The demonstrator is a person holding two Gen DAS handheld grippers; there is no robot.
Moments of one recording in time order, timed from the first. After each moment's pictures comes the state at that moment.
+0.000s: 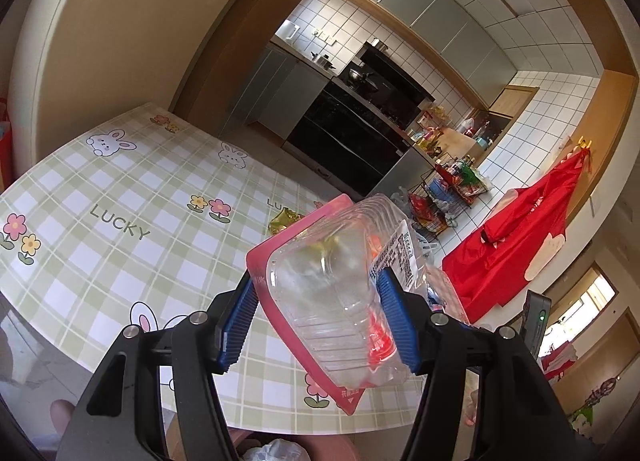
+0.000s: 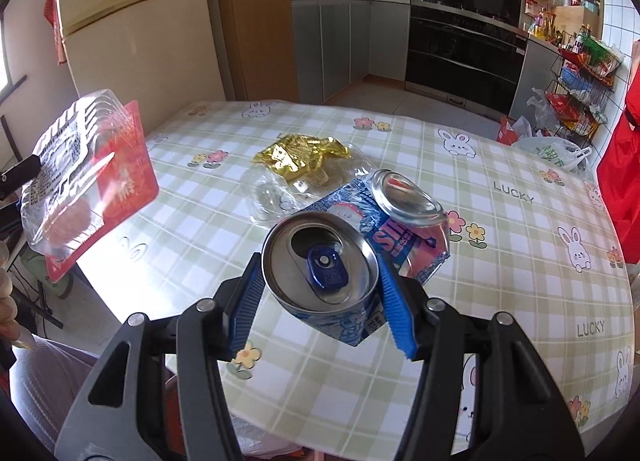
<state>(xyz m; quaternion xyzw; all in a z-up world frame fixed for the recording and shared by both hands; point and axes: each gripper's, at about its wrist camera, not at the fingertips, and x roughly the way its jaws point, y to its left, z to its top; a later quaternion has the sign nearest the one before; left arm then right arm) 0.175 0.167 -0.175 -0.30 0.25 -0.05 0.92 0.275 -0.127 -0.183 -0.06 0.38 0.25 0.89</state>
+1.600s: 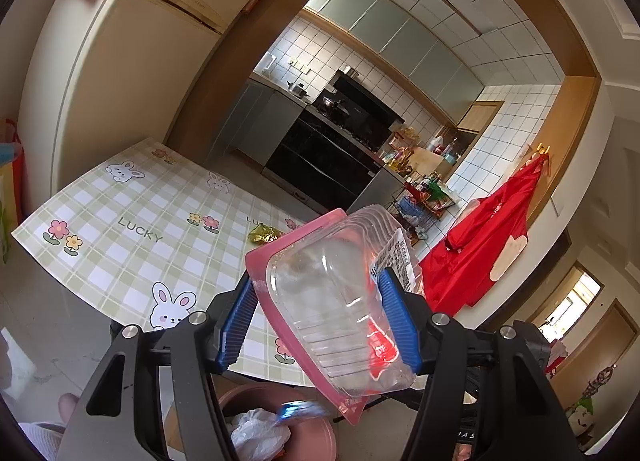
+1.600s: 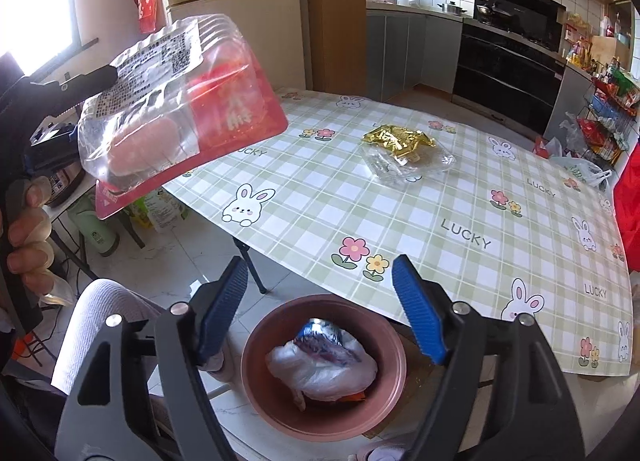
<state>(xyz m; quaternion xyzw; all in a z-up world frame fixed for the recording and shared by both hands) 0.043 0.158 -0.113 -0.29 0.19 -0.08 0.93 0.103 -0.091 -0.137 -0.09 0.38 0.32 0.87</state>
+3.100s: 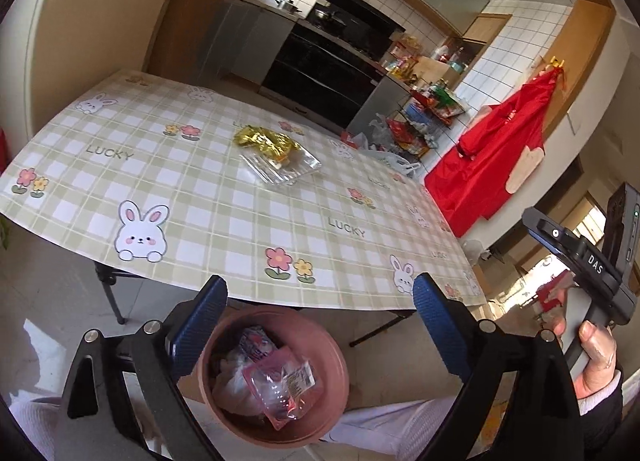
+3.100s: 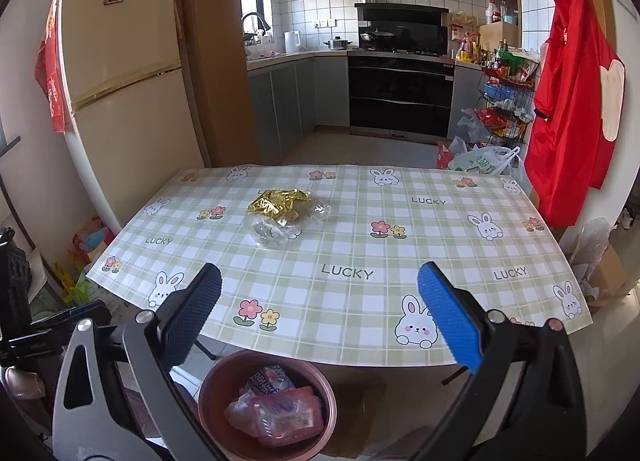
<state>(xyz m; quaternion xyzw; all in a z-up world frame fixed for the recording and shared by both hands) 0.080 0.086 -0.177 -0.23 0.34 -0.10 0.91 0.124 -0.197 -0.070 0.00 0.31 0.15 0.94</state>
